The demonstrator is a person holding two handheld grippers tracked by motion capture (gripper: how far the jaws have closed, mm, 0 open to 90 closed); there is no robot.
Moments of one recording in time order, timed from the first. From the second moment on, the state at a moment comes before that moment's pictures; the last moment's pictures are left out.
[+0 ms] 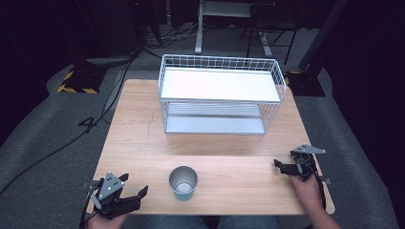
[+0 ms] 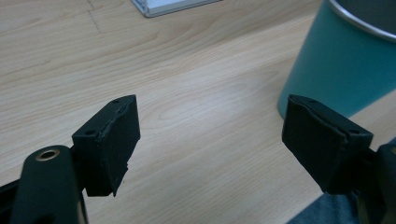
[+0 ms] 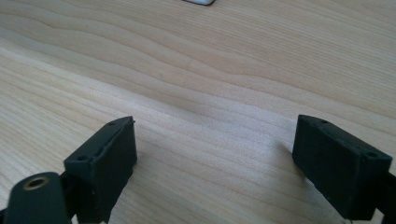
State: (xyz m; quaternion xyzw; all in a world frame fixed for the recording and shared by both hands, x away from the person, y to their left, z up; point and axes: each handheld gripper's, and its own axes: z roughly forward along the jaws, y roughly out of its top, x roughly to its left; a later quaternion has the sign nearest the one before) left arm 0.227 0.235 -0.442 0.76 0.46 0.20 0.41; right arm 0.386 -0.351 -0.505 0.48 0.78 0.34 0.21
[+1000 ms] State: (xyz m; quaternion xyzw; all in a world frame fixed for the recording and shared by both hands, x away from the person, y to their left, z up) left arm 0.205 0.160 -0.446 0.81 0.37 0.17 0.43; right arm 0.386 -0.351 -0.504 0.48 0.78 0.34 0.21
